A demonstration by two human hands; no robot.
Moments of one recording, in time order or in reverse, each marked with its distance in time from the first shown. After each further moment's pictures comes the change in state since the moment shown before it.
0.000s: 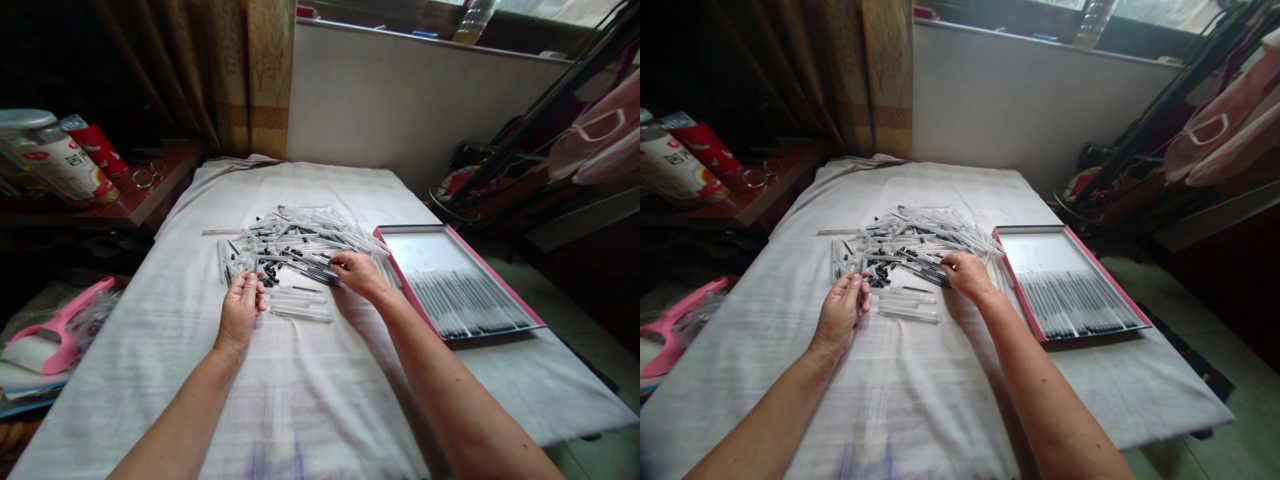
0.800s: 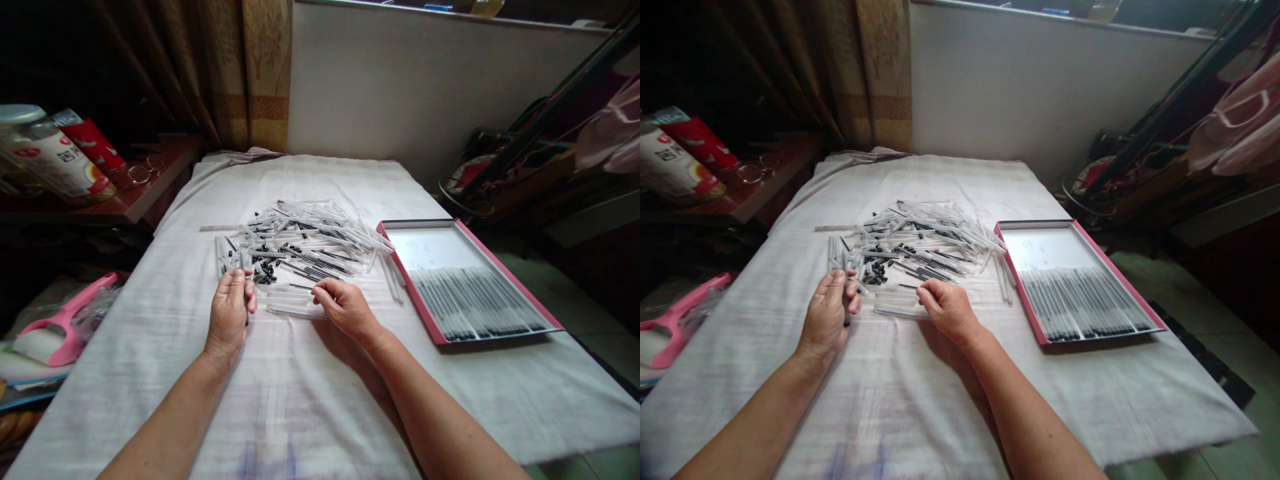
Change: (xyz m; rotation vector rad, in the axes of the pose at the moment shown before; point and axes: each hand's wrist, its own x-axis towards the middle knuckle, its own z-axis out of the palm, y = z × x) left_hand -0.007 0.011 0.005 -0.121 0.036 0.028; right_hand -0.055 -0.033 0.027 0.539 -0.016 -0.083
